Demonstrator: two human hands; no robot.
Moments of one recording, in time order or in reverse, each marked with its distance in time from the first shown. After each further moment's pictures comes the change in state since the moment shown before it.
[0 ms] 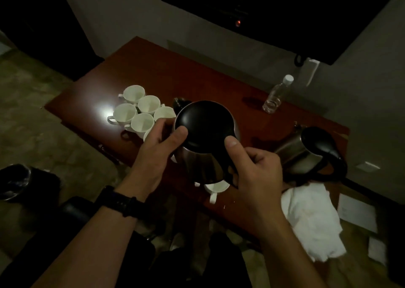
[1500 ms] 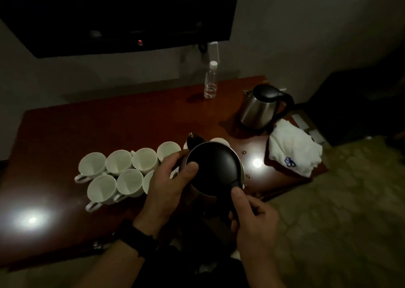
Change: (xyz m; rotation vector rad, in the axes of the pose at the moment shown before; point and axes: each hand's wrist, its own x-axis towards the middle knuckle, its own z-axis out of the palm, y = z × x) left_hand 0.077 0.002 -0.099 0.322 -0.656 -0.060; right_hand -0.080 0.005 0.195 0.222 0.917 0.239
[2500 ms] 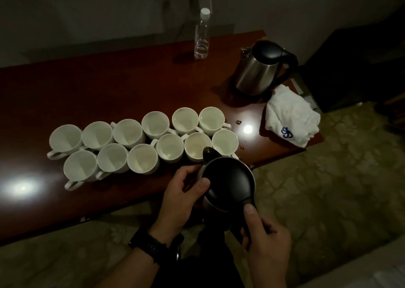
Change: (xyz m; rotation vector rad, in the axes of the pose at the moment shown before) left_hand -0.033 -0.078 0.035 -0.122 -0.063 -0.298; right_hand -0.026 0.055 -0.041 -0.149 0.171 0.287
